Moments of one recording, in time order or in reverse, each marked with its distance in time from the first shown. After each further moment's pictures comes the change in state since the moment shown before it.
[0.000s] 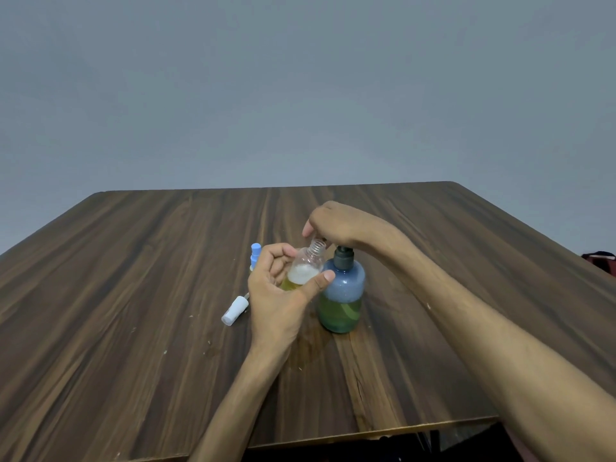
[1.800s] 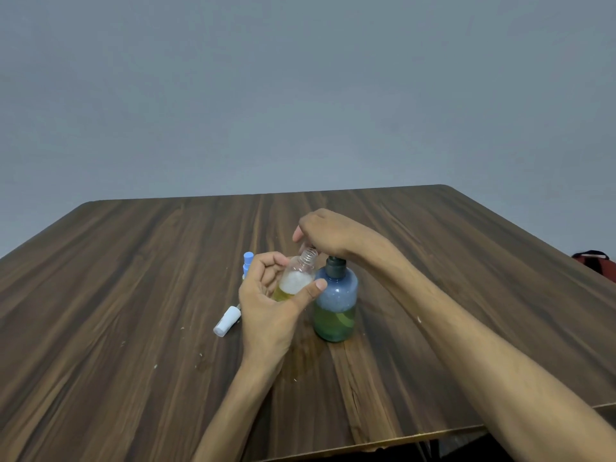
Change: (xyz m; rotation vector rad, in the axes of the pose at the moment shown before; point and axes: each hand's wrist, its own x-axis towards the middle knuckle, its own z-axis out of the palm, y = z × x) left_hand 0.001 -0.003 0.000 0.015 -0.004 0.012; right_hand -0.002 0.000 0.000 0.103 0.020 0.016
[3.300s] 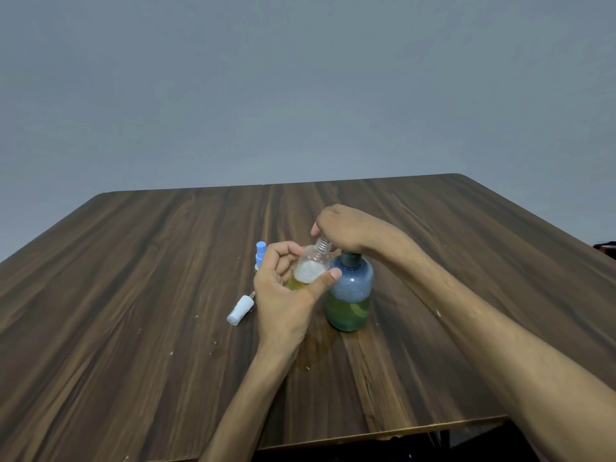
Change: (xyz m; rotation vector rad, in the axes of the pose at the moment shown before) left_hand 0.000 -0.001 0.000 0.007 0.002 -0.014; right_hand 0.001 0.001 0.005 -0.085 -0.015 0.061
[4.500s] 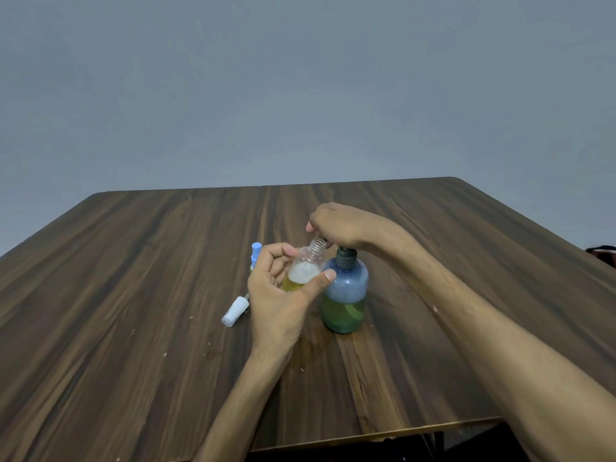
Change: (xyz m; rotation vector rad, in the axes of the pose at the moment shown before) left_hand -0.001 0.001 0.000 -0.003 0.015 0.008; right_hand -0.001 -0.001 -0.005 0.078 -0.009 -0.001
